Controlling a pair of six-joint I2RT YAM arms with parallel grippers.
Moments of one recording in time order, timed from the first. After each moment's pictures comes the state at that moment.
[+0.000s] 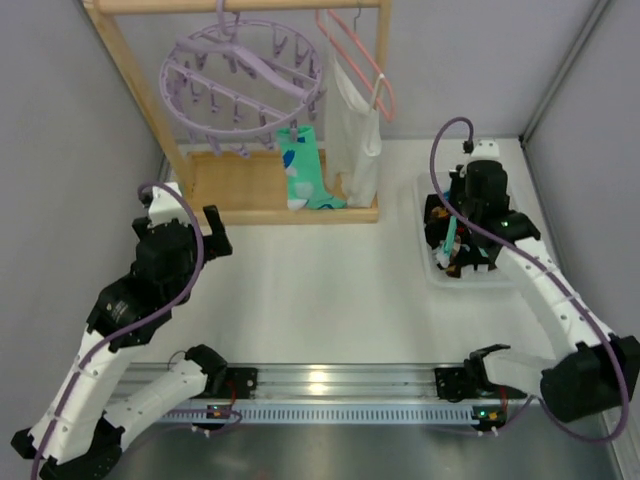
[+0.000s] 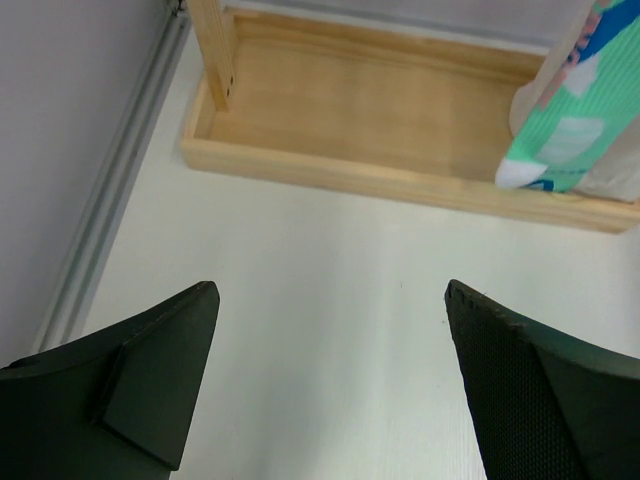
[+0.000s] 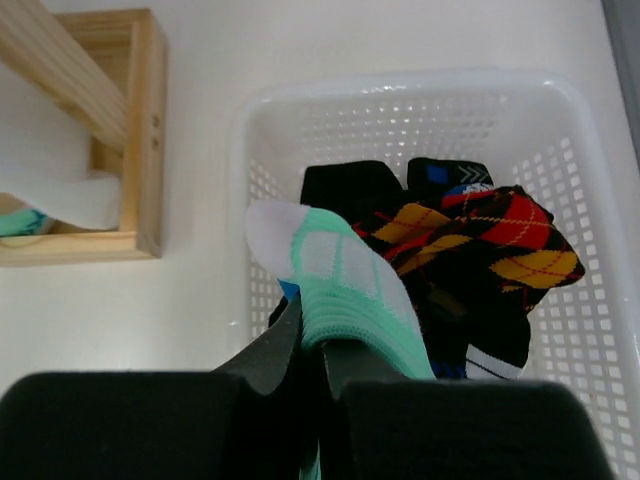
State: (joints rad) left arm -0.59 0.75 1.22 -0.87 -0.67 -0.35; right arm 0.30 1.13 1.05 -0.37 0.29 0.16
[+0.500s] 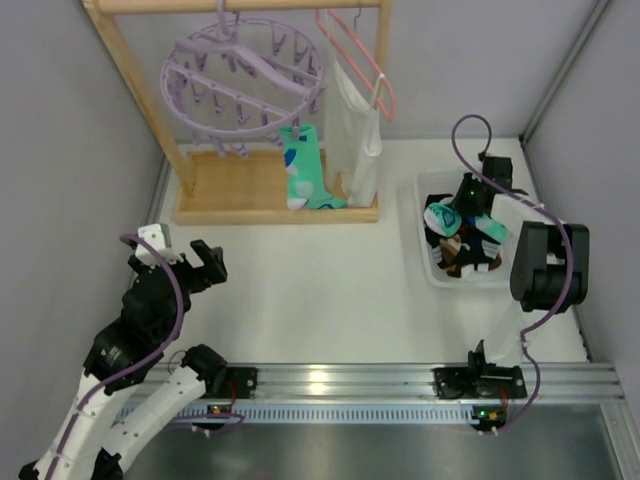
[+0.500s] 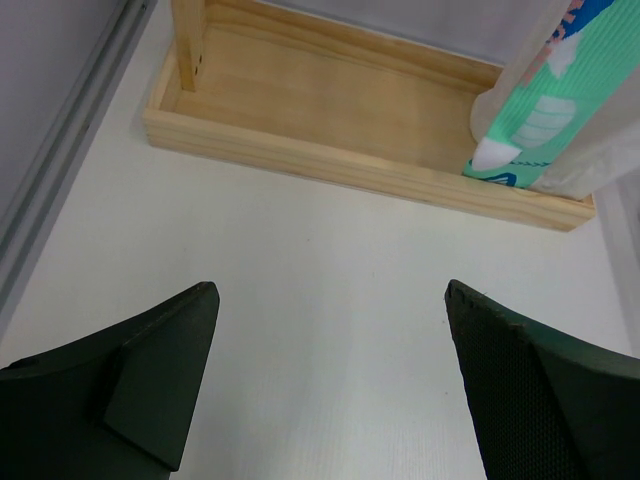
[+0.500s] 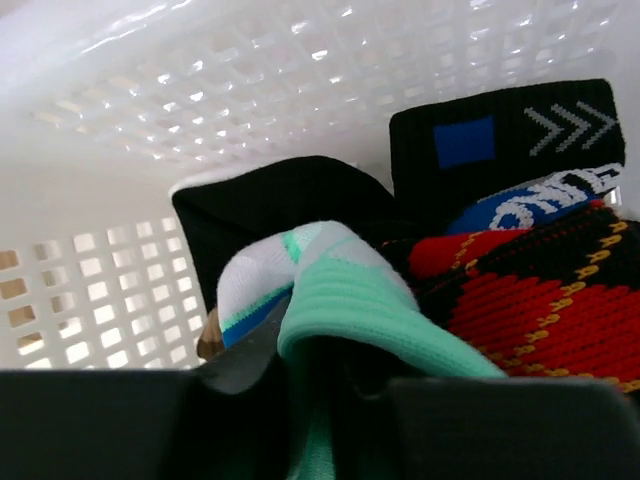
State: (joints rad) left arm -0.59 0.42 0.91 -0.80 -0.61 -0.41; right arm -0.06 1.79 1.17 -0.21 -0.13 0.29
